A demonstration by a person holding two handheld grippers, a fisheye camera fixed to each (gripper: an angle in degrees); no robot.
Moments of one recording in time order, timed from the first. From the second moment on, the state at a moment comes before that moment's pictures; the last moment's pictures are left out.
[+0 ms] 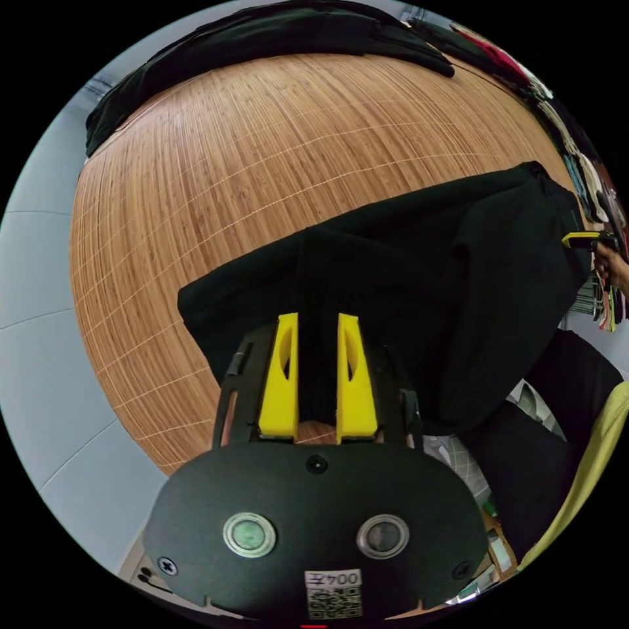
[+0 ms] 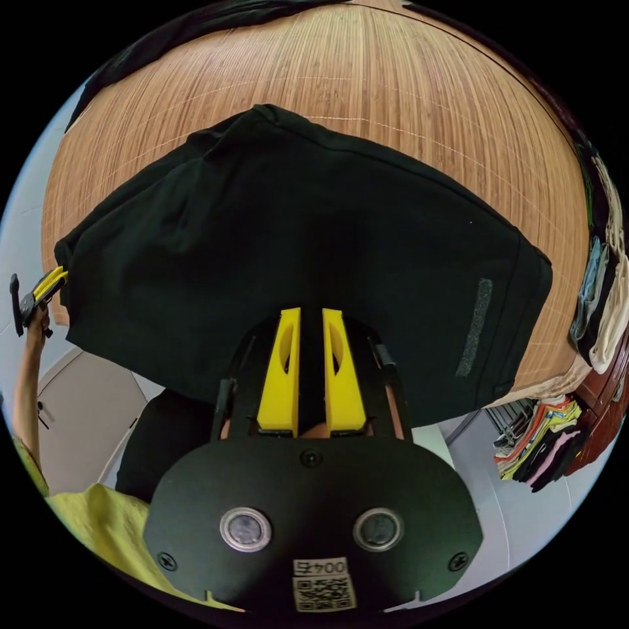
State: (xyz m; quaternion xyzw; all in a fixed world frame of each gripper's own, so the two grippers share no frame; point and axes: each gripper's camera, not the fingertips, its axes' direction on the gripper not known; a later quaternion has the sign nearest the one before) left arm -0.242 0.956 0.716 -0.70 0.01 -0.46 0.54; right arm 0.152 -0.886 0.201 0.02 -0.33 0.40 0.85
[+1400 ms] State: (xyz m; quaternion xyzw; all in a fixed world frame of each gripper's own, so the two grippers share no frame) left arm -0.339 0.891 0.692 -0.62 -0.21 -0.61 0.45; right arm 0.108 -0.797 0.193 0.03 -0.32 0.44 0.84
